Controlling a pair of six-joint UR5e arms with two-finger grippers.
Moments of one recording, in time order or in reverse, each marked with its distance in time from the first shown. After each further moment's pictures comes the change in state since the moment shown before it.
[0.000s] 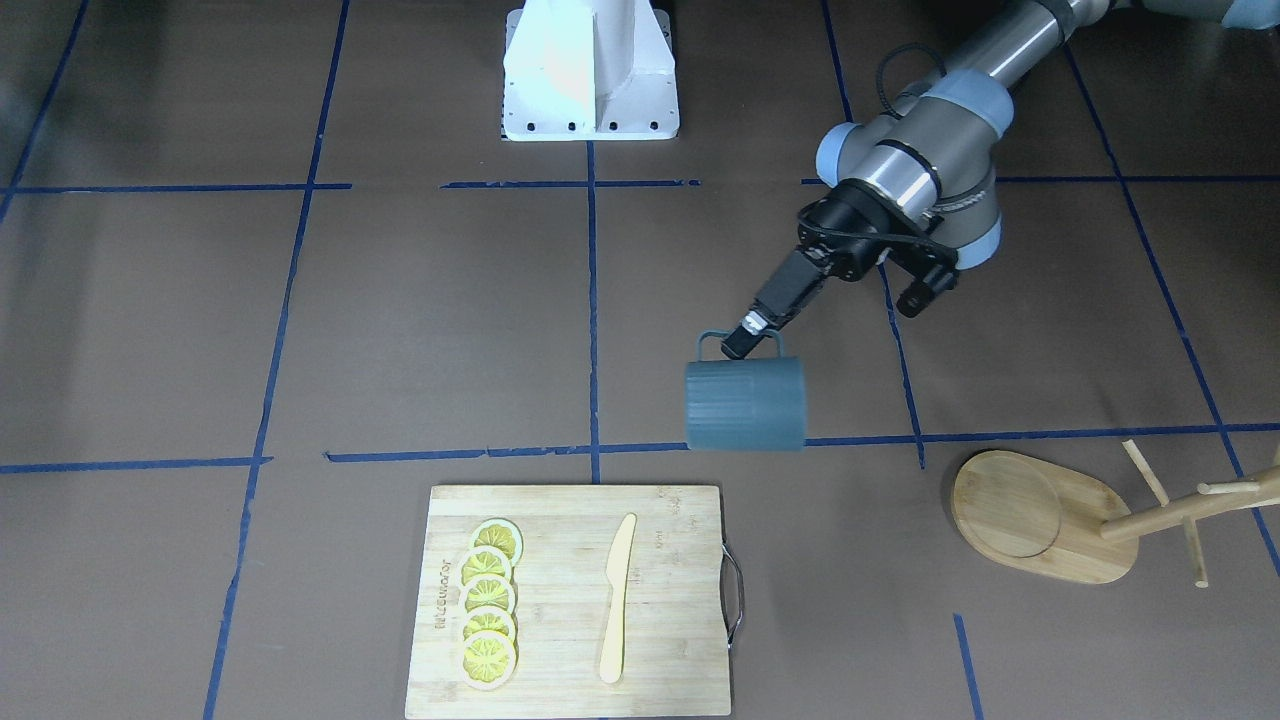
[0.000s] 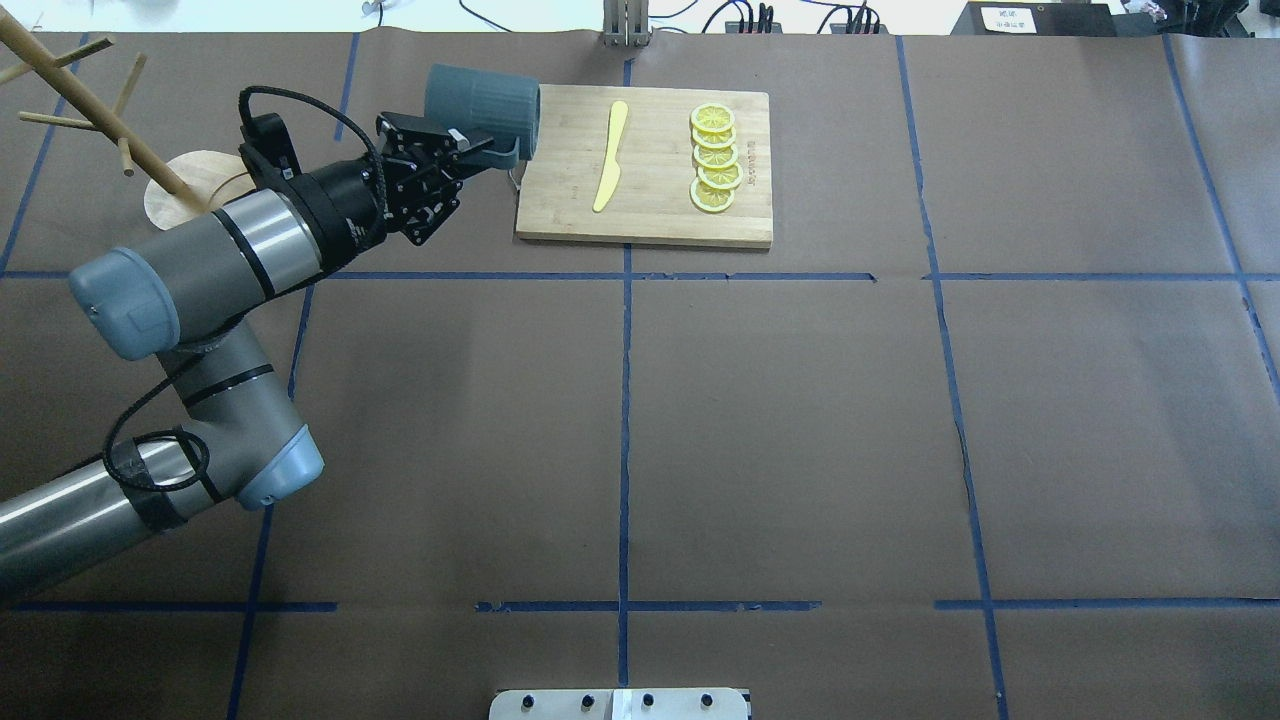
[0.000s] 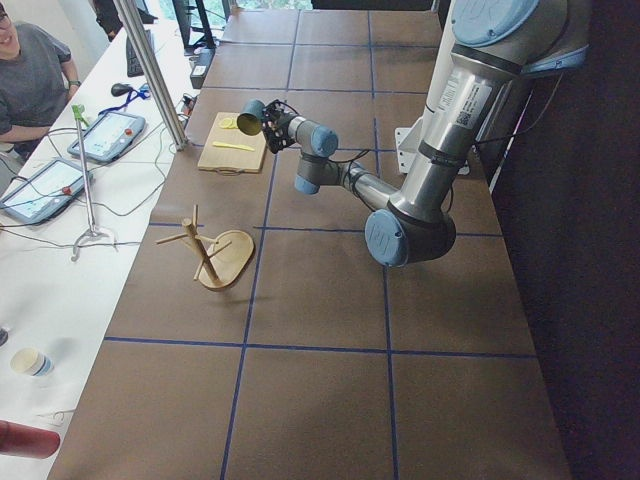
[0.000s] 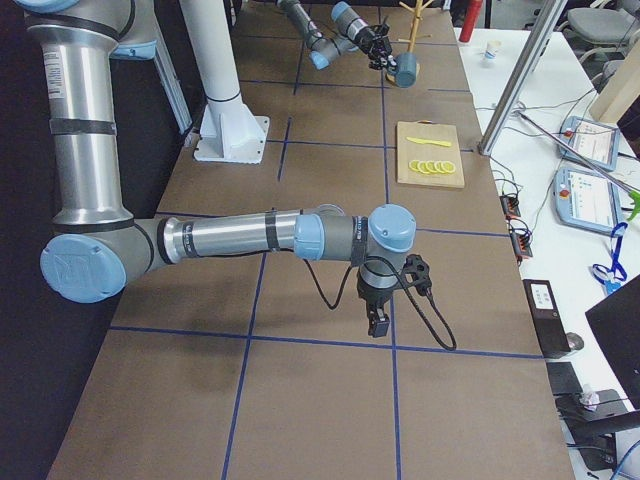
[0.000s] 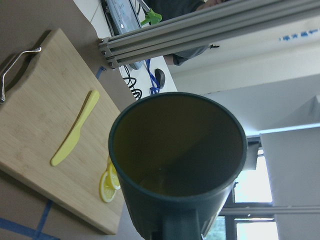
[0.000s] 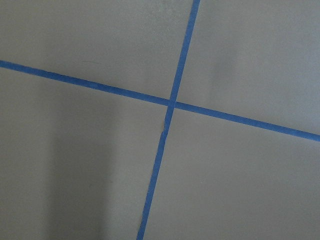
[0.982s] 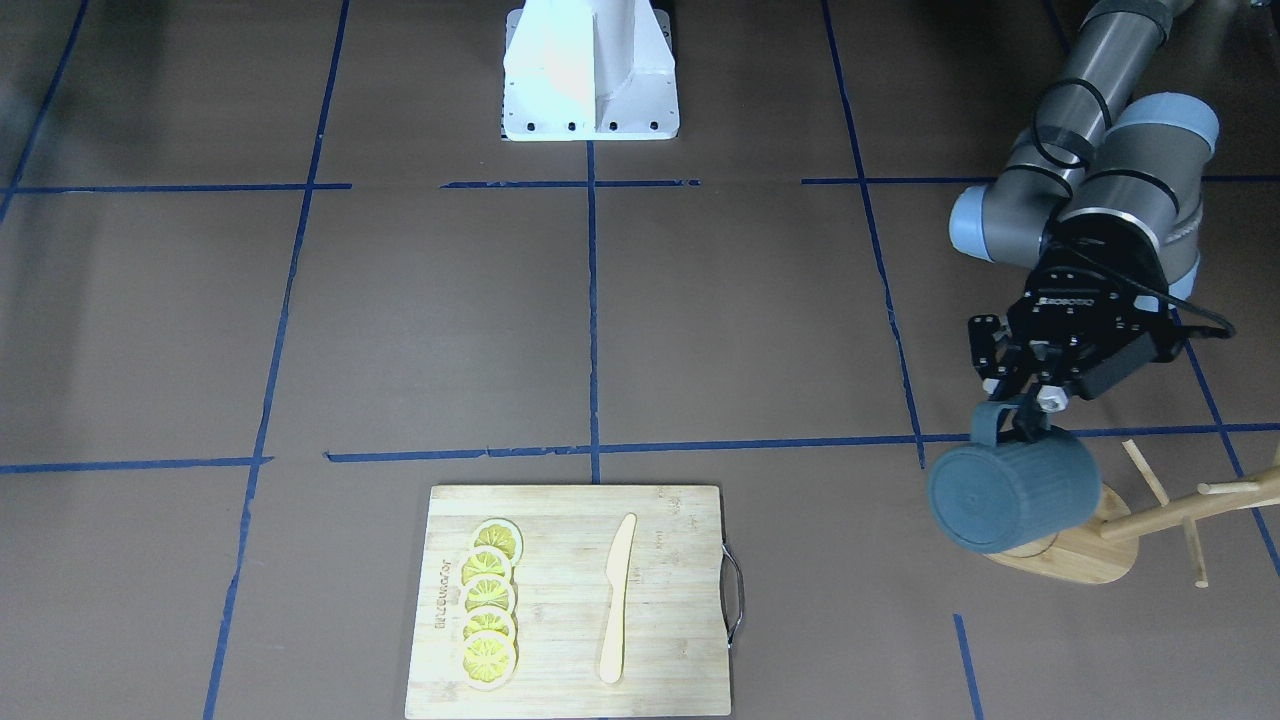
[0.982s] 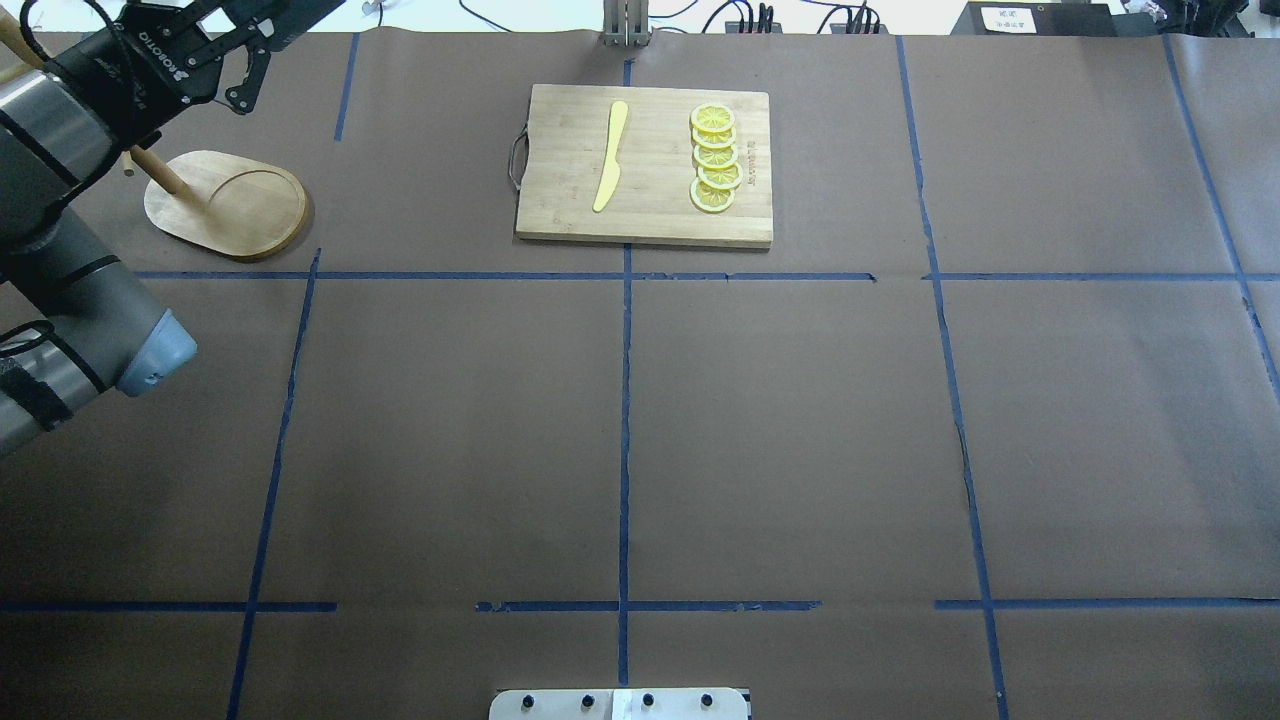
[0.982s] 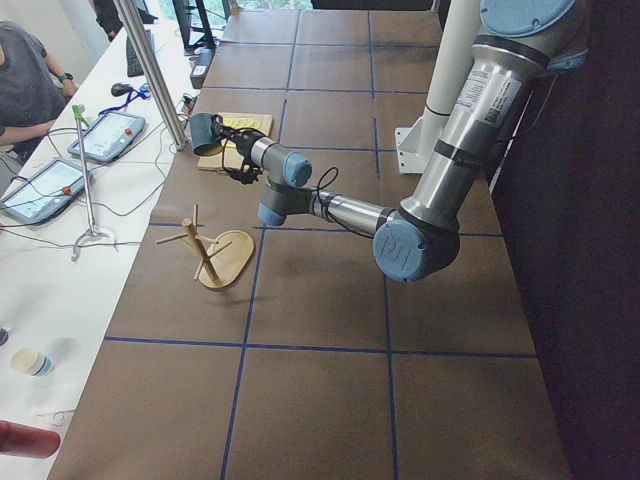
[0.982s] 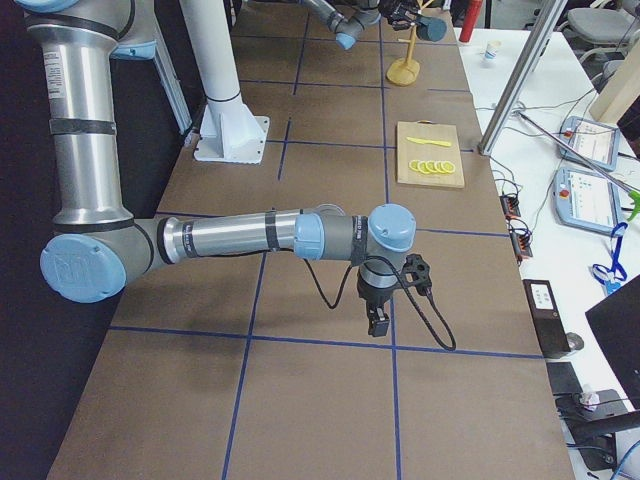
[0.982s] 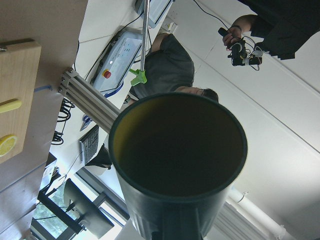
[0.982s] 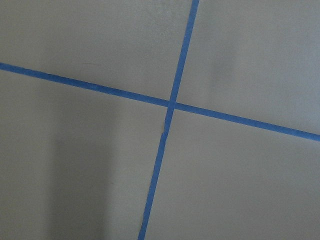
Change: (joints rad) left arm -0.239 0.062 0.165 -0.281 0.000 -0.621; right arm 0.001 0.001 0.004 0.001 0.001 0.009
